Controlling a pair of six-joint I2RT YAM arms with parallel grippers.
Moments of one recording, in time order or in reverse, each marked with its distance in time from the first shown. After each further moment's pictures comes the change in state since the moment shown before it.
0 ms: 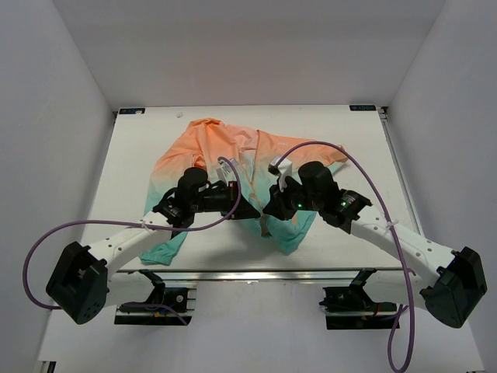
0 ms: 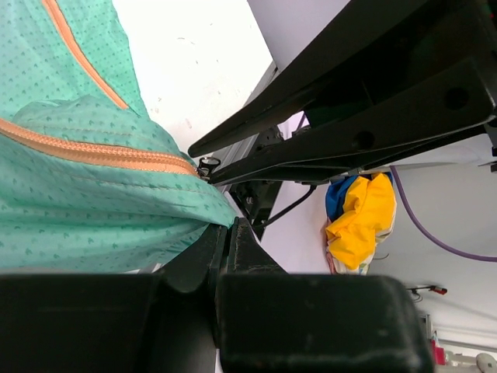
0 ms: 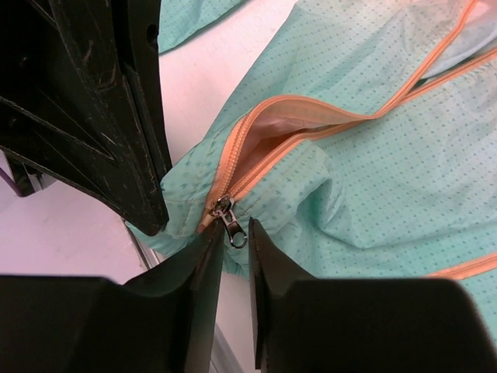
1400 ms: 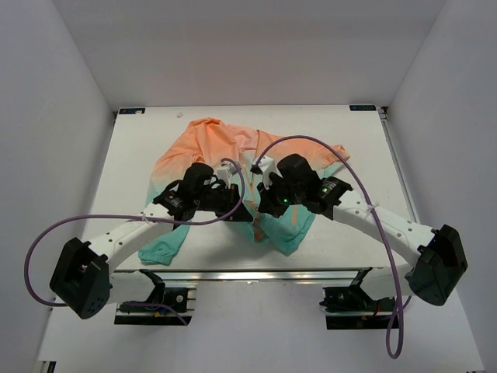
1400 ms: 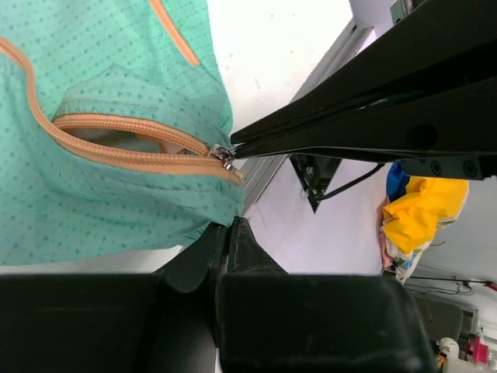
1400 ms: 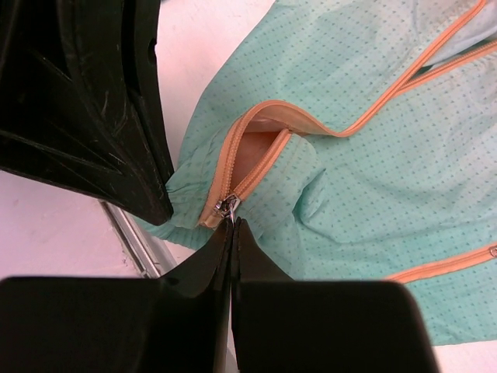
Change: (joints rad) left arm 0.011 0.043 0.113 -0.357 -0.050 0.231; right arm 0.043 0.174 0.182 -0.172 0.078 -0.079
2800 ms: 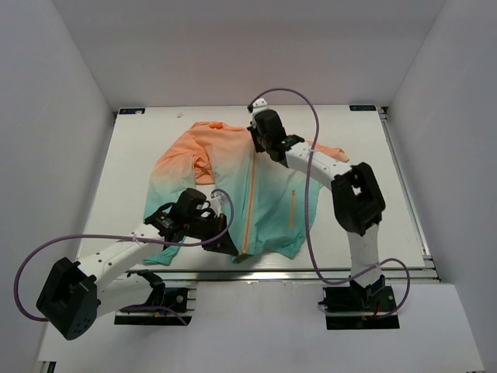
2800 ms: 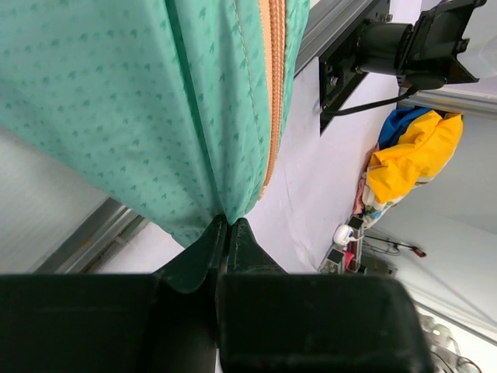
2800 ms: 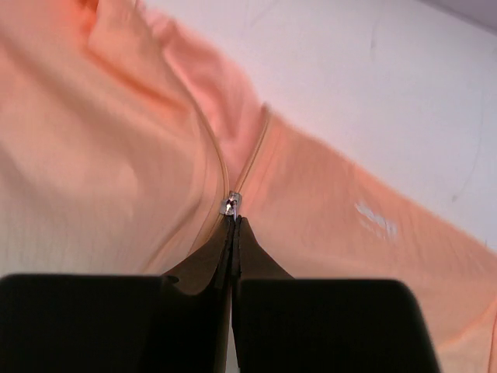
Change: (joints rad) left arm -0.012 -0.169 -0.218 -0.196 0.044 -0.092; right arm -0.185 0.698 0.529 0.339 0.499 0.050
